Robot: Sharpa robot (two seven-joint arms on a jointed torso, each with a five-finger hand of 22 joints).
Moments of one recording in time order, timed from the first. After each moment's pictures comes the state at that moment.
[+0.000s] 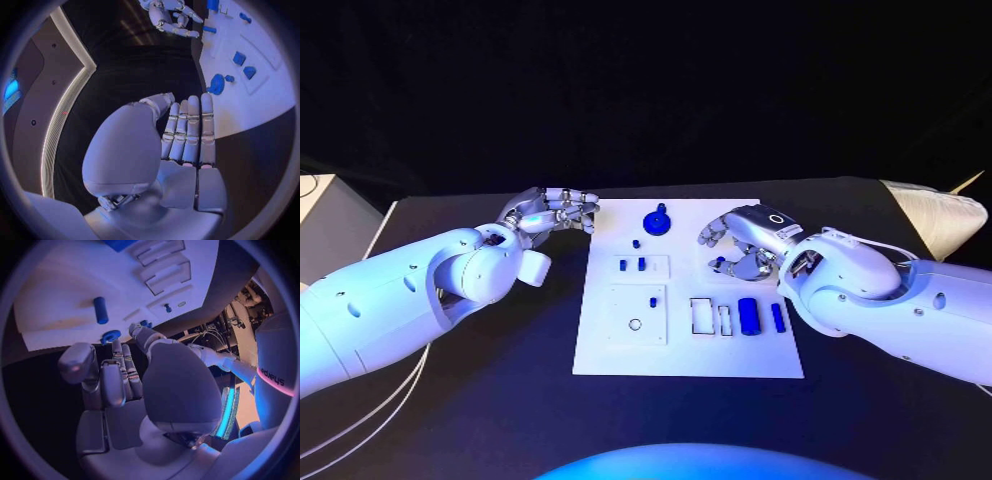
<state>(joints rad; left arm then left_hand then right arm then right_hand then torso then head) 0.95 -0.88 0.25 1.43 -0.22 -0.16 0.20 1.48 -0.21 0.51 0.14 0.21 0.93 0.17 0.27 0.31 1.00 0.13 0.39 0.07 0.87 0.07 0.90 0.34 0.18 0.81 0.17 0.79 0.52 1.21 -0.89 -0.12 1.68 -1.67 -0.42 -0.21 1.38 -0.26 0.44 0.10 0.18 0.96 0.14 0.16 0.26 1.05 0.09 0.18 0.07 1.46 0.00 1.34 1.21 0.12 1.46 0.09 0.96 1.14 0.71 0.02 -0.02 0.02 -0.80</state>
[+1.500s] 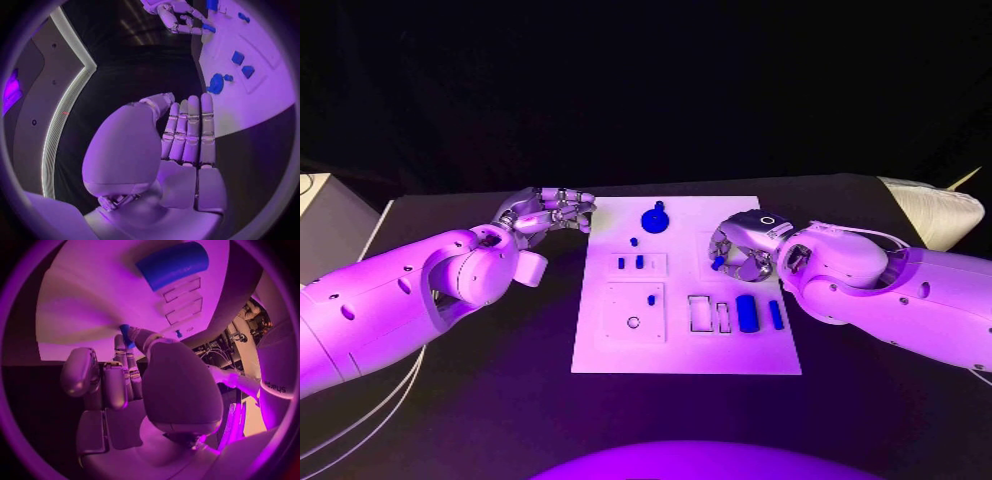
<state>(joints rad) 0.95 -0.89 0.25 1.43 -0.22 -0.16 0.21 1.48 -0.21 0.51 0.14 0.21 0.93 0.17 0.27 0.31 1.00 0.13 0.39 0.07 0.88 0.07 0.90 0.34 0.18 0.81 0.17 0.79 0.52 1.21 -0.85 -0.13 1.61 -1.74 -0.23 -0.22 1.42 -0.24 0.53 0.13 0.17 1.08 0.12 0.20 0.31 1.21 0.05 0.19 0.09 1.47 -0.02 1.38 1.25 0.11 1.47 0.07 1.07 1.23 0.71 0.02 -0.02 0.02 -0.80</state>
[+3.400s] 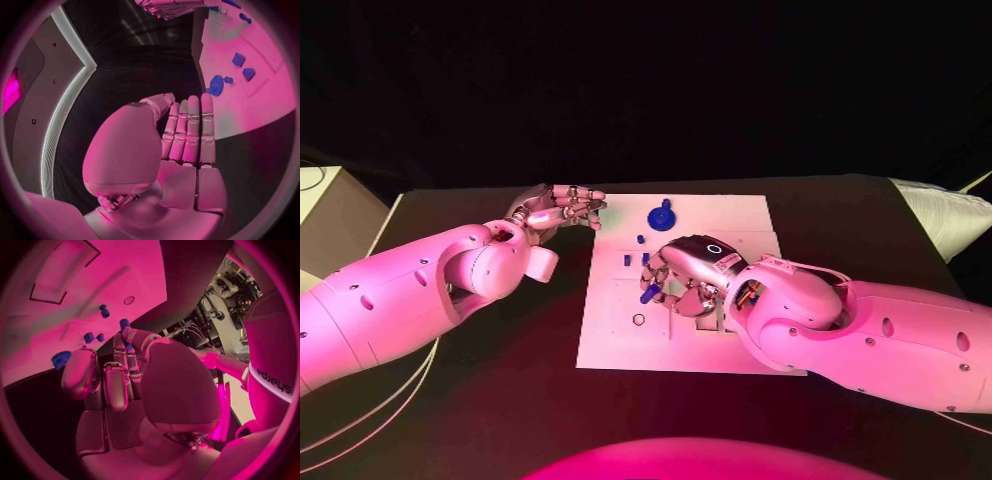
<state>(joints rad) 0.95 -0.87 0.25 1.42 -0.22 -0.16 0.21 1.48 -0.21 0.51 0.14 0.21 0.93 0.18 0.27 0.31 1.00 0.13 0.38 0.07 0.88 0.07 0.90 0.34 0.18 0.81 0.17 0.79 0.52 1.16 -0.72 -0.14 1.78 -1.64 -0.38 -0.24 1.42 -0.19 0.61 0.07 0.14 1.10 0.11 0.24 0.32 1.25 0.06 0.16 0.12 1.46 -0.03 1.39 1.27 0.11 1.47 0.06 1.09 1.25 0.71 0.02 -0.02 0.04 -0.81</state>
